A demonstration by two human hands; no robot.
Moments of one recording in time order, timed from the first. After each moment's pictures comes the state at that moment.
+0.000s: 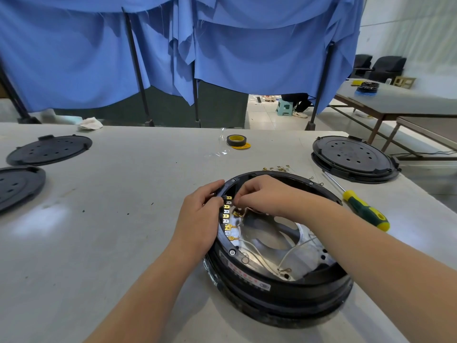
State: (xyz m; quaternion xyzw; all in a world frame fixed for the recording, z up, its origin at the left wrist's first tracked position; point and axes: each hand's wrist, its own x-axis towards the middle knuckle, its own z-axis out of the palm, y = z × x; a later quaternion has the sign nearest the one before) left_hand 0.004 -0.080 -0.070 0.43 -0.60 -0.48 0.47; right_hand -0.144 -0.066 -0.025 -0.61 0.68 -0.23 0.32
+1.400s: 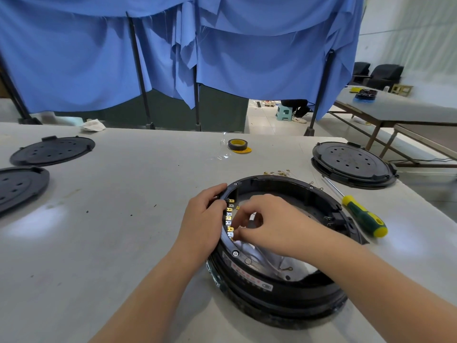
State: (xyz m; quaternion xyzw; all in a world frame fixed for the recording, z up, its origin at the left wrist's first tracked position) left_hand 0.004 -0.076 -0.067 0.43 -0.60 -0.49 0.46; right_hand -0.125 -0.015 -0.027 -0.71 0.64 -0.22 0.20
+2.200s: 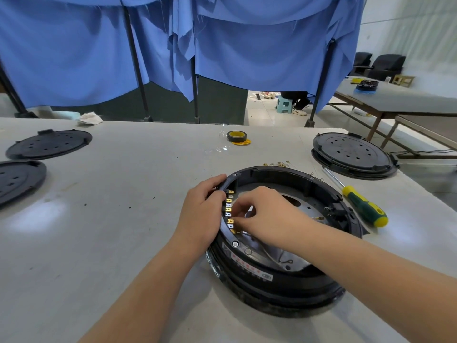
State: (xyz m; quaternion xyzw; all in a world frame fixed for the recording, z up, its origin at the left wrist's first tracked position) left_hand 0.003 -0.076 -0.066 0.42 -0.62 -0.47 0.47; right_hand -0.119 -0.023 -0.039 -0.70 0.65 -0.23 0.18
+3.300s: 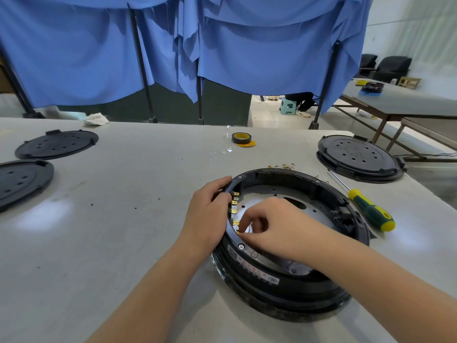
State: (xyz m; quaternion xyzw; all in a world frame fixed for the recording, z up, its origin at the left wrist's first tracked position) left_hand 0.003 -0.075 -0.064 0.43 -0.62 -0.47 0.47; right_hand -0.125 -0.011 -0.039 -0.72 0.65 -0.19 0.18
